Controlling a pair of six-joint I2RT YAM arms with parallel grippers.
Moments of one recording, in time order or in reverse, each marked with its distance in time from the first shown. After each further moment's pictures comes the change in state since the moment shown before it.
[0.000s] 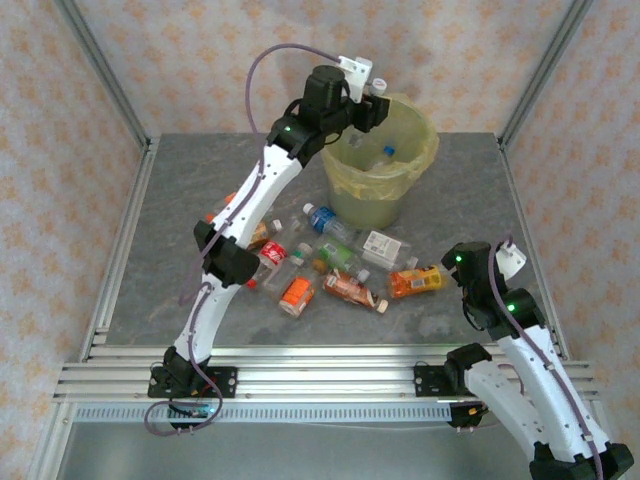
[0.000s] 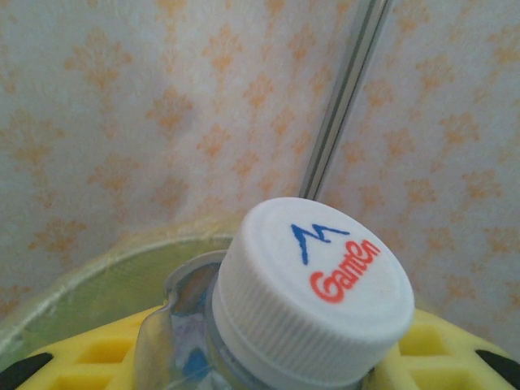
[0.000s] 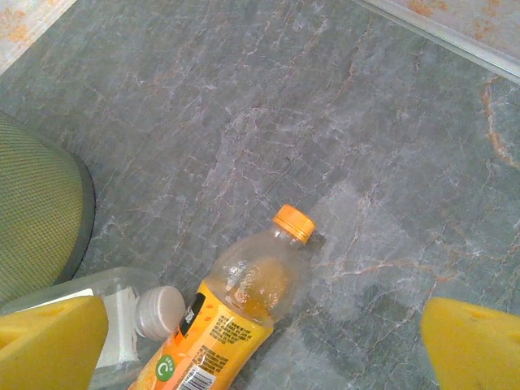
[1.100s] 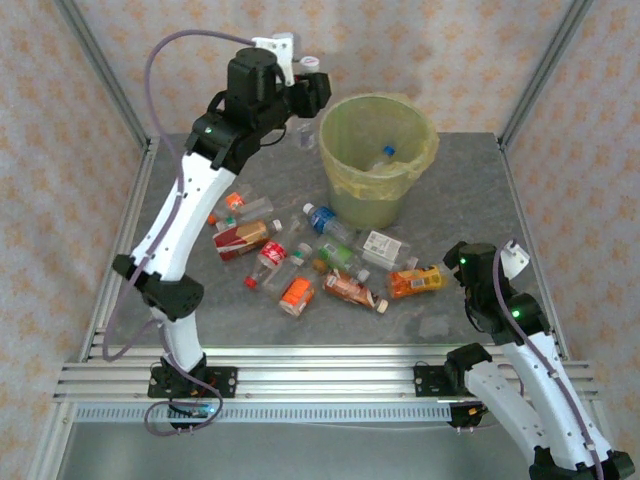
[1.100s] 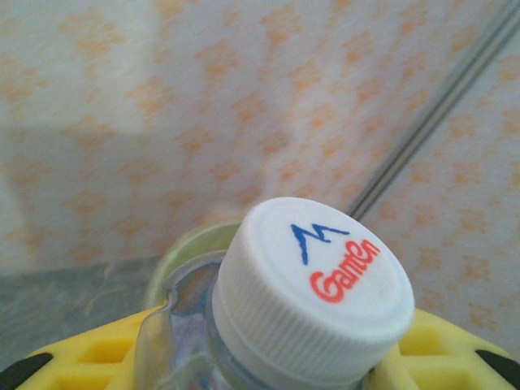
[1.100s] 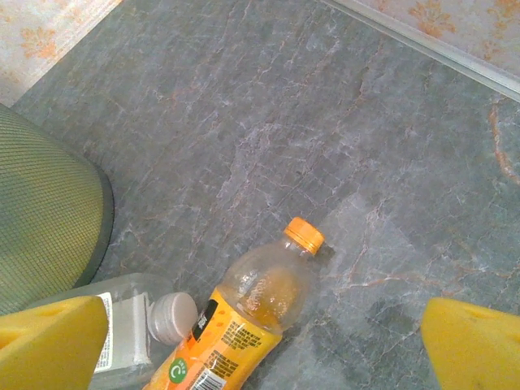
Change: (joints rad) left arm 0.063 -0.499 -0.356 -0.123 -0.164 -0.238; right arm 0.000 -0.037 0.011 0.015 0.004 -0.036
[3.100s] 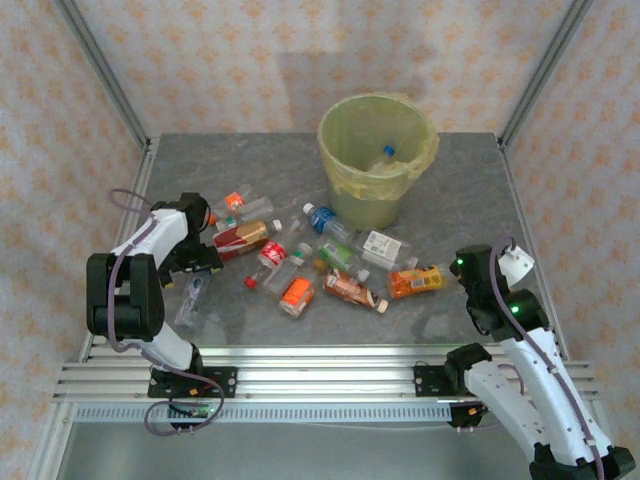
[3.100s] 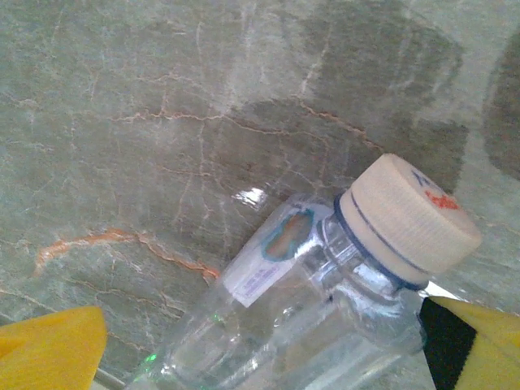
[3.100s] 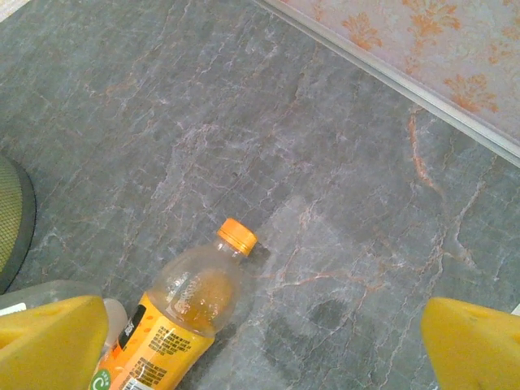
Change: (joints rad) left arm 0.556 -0.279 -1.365 -0.377 -0.200 -0.116; right arm 0.000 0.027 0.021 -0.126 0.092 -0.002
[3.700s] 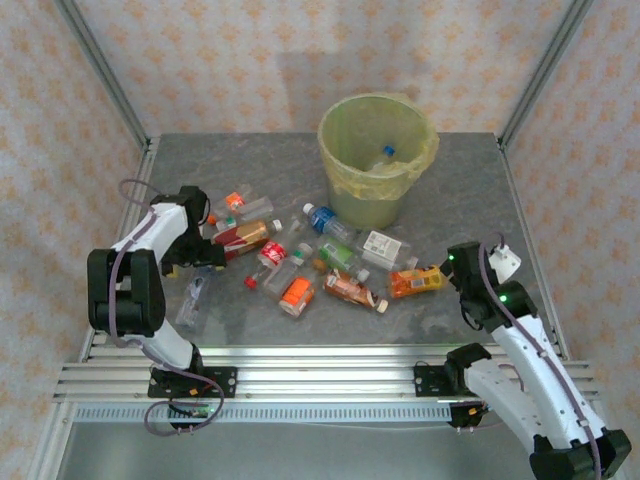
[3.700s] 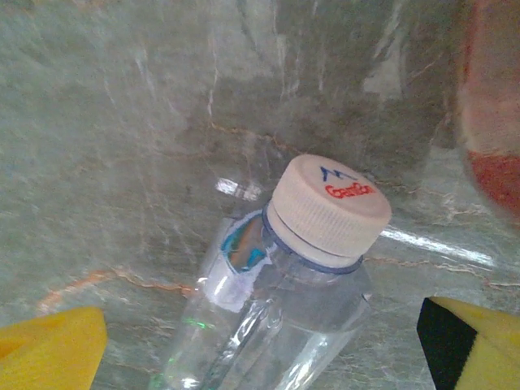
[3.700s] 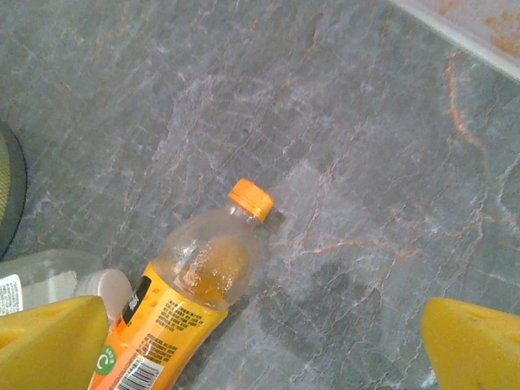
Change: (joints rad) left arm 0.000 0.025 0.056 -0.013 0.093 0.222; right arm 0.000 0.050 -0.040 0.045 -0.079 0.042
